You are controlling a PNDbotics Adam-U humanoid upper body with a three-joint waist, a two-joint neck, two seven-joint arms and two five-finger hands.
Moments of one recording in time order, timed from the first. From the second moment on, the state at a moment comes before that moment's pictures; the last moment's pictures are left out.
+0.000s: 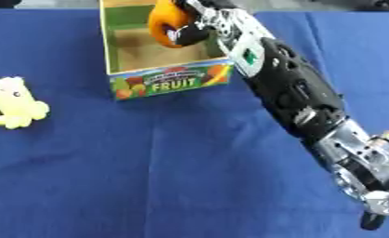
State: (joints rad) left arm -0.49 0.68 -0.08 -1.98 -0.82 0.10 -0.08; right arm -1.24 -0.27 0.21 -0.79 0.84 0.03 0.17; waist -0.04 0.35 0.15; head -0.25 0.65
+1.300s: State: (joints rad) left arm -0.49 0.69 -0.08 -1.98 -0.84 0.15 -0.14; right arm -1.29 -0.25 0.14 -0.79 1.00 0.07 0.30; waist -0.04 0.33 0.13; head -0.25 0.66
